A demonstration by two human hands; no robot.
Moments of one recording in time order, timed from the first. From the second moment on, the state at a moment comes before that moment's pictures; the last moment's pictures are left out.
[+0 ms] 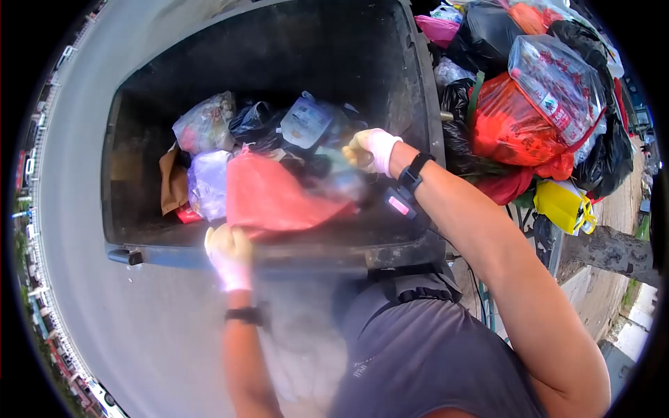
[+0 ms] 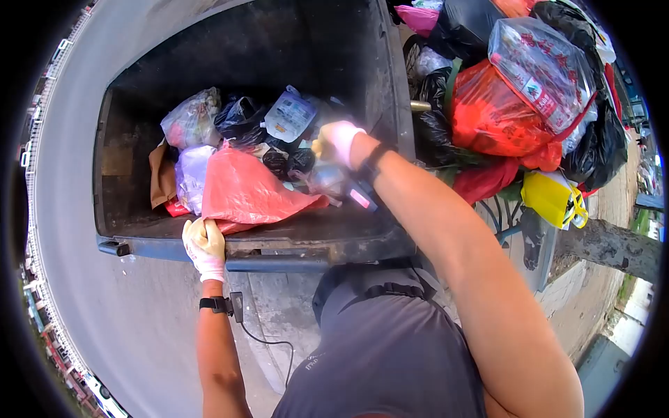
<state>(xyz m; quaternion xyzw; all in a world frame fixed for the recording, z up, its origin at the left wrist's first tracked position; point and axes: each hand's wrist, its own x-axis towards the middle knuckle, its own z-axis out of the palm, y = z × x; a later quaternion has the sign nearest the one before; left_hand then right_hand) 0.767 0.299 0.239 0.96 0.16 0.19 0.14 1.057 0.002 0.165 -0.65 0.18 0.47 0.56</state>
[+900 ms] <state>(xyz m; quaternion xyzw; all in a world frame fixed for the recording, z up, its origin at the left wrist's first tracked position) 0.775 0.303 0.243 0.96 0.18 0.15 0.15 1.025 0.037 -0.116 -0.43 0.53 0.46 0.57</state>
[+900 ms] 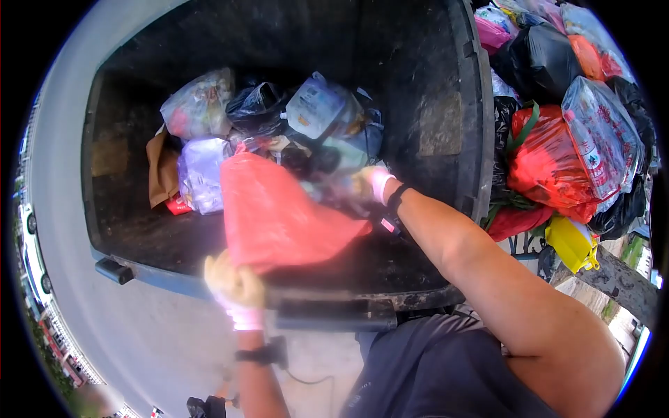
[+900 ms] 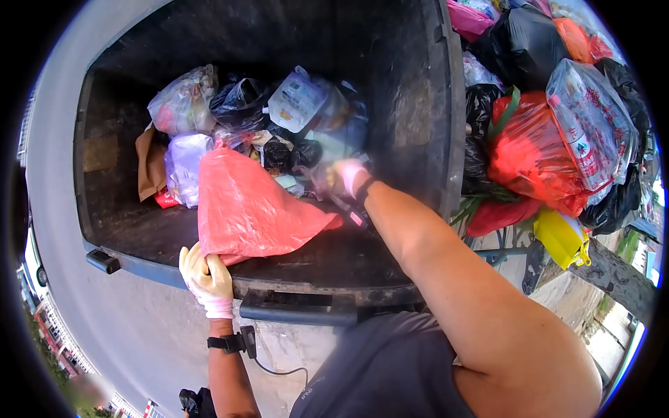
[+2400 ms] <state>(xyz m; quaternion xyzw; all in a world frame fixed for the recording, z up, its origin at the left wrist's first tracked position) 0.780 0.302 0.244 0.96 0.17 0.17 0.15 1.037 0.024 -0.086 -0.29 0.75 0.37 0.46</state>
